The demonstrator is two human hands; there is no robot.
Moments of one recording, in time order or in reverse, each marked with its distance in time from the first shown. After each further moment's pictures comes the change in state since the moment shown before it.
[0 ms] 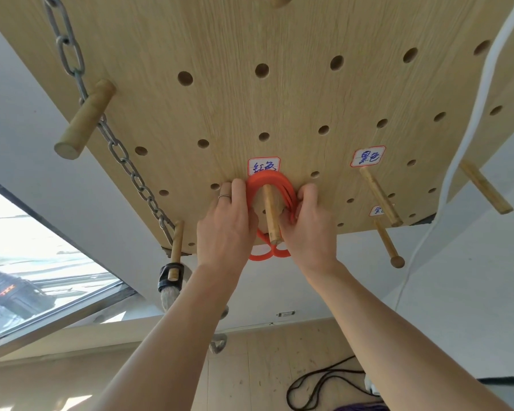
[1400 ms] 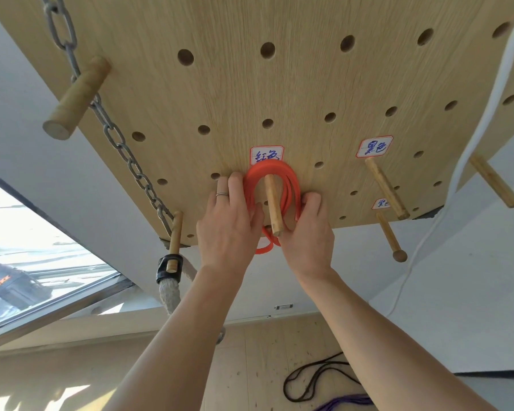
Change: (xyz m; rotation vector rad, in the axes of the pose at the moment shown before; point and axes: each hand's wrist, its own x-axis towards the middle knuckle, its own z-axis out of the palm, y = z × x) left_hand -0.012 -0.002 0.013 -0.026 0.057 -0.058; right_hand -0.024 0.000 0.009 -0.074 -0.056 0.180
